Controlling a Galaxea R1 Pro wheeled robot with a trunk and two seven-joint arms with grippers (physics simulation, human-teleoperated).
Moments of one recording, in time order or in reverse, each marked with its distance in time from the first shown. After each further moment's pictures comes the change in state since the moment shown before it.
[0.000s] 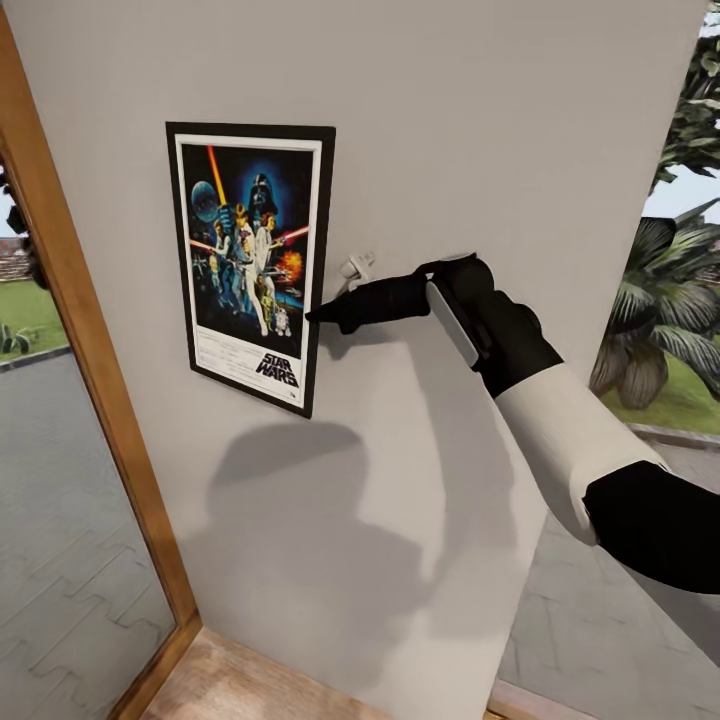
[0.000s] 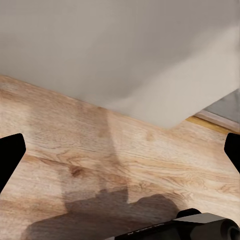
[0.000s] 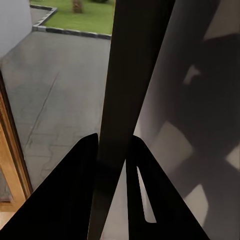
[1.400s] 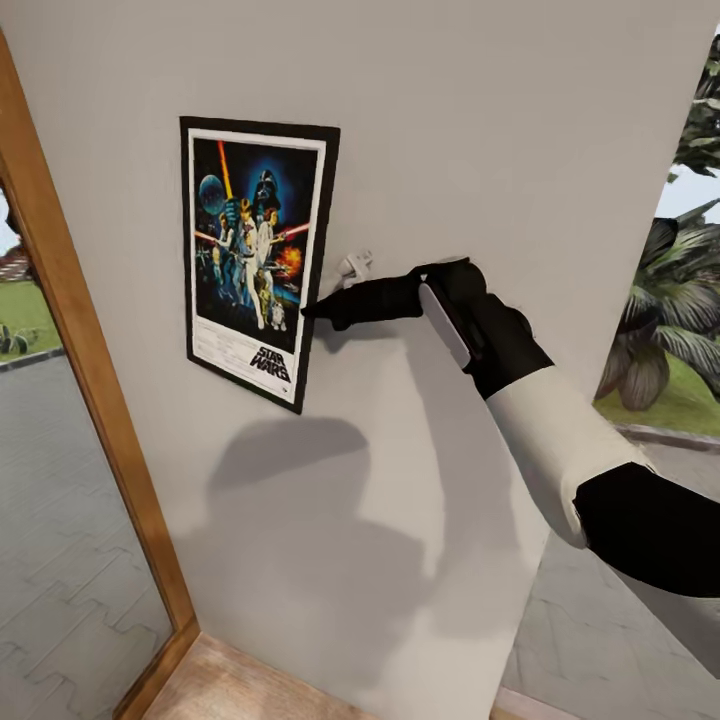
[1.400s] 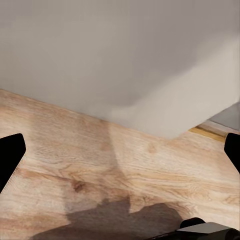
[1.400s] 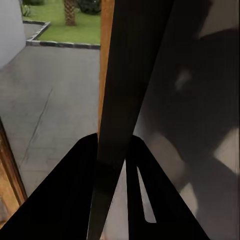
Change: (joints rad) left arm 0.000 -0.005 0.012 -0.034 0.000 -0.004 -0.004; right arm 0.008 0.034 -0.033 0.026 -0.032 -0.003 -0.077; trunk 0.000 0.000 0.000
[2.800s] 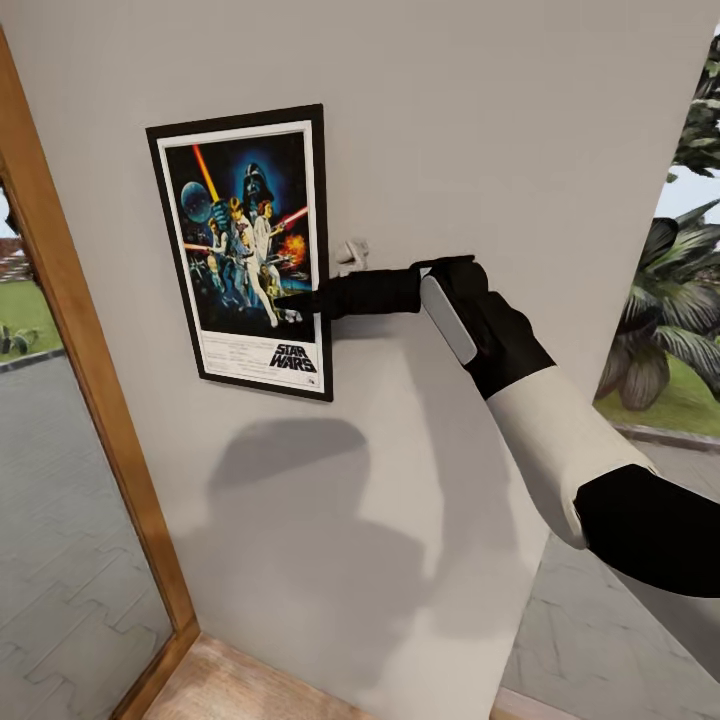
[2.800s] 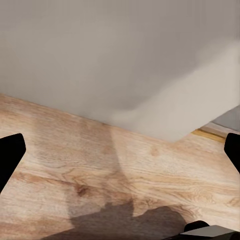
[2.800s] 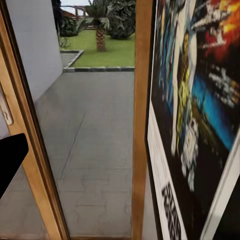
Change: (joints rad) left arm 0.000 0.005 0.001 -0.017 0.000 0.000 0.002; right arm 0.002 0.001 -0.007 -0.025 -0.174 0.022 0.007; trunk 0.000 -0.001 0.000
